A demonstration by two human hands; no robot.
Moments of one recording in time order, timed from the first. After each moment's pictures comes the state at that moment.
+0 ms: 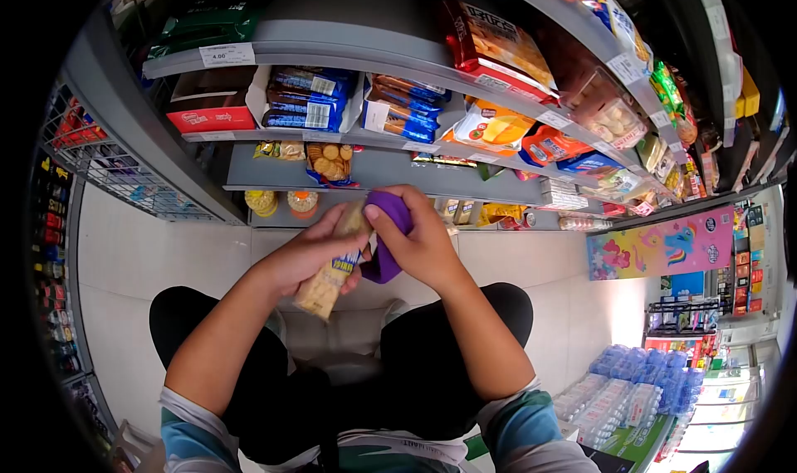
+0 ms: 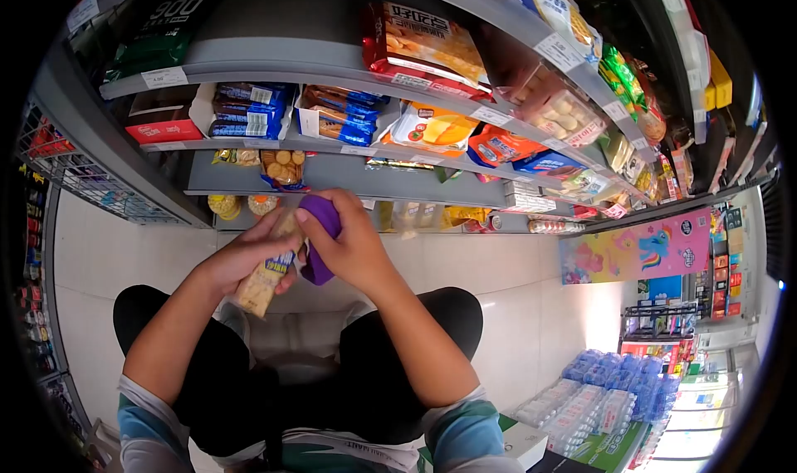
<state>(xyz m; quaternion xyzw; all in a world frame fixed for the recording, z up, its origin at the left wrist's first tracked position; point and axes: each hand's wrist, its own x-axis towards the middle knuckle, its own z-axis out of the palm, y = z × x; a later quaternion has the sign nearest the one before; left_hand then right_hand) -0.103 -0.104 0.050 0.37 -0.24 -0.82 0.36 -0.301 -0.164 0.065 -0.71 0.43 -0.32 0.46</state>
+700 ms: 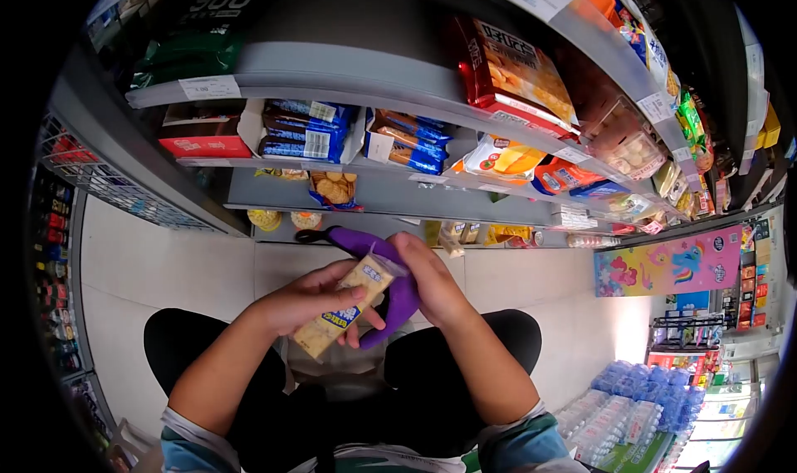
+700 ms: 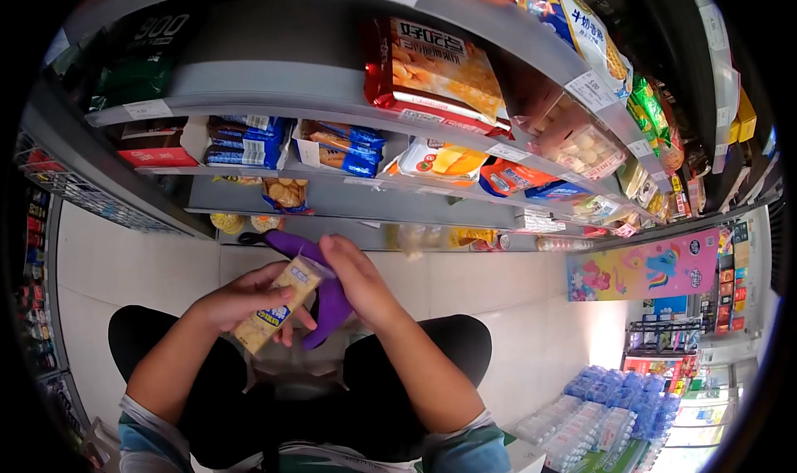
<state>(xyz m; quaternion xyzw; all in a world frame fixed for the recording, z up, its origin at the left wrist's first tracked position) -0.093 -0.103 0.044 0.29 -0.28 -0.87 0.29 -0.309 -0.168 0.061 -0.37 0.43 -0.29 0.77</state>
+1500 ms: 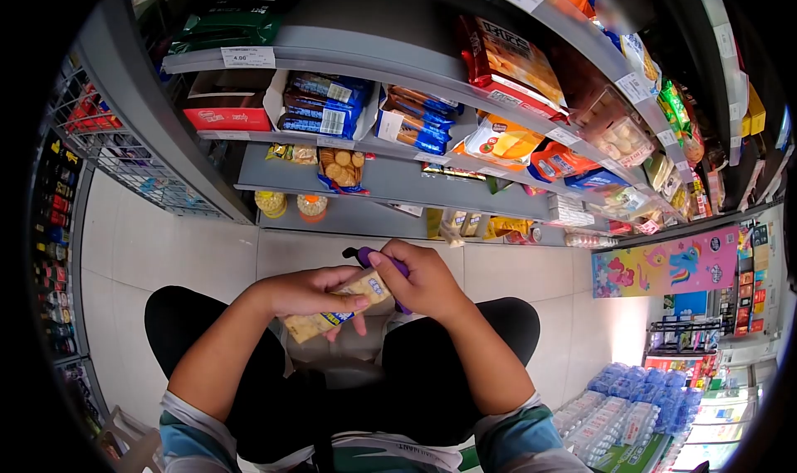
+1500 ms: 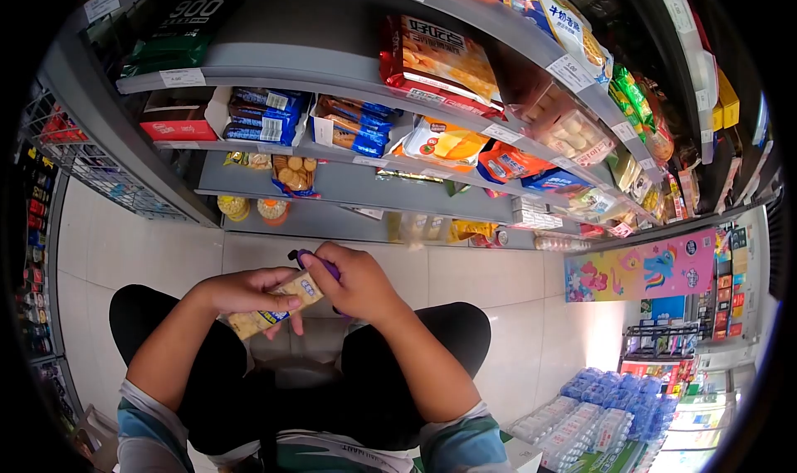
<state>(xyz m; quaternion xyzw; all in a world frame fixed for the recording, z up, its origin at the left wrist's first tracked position) -0.090 -0.079 0.051 0.32 -0.39 -0.85 0.16 -0.319 -0.137 0.067 -0.78 0.41 -0.17 0.45</state>
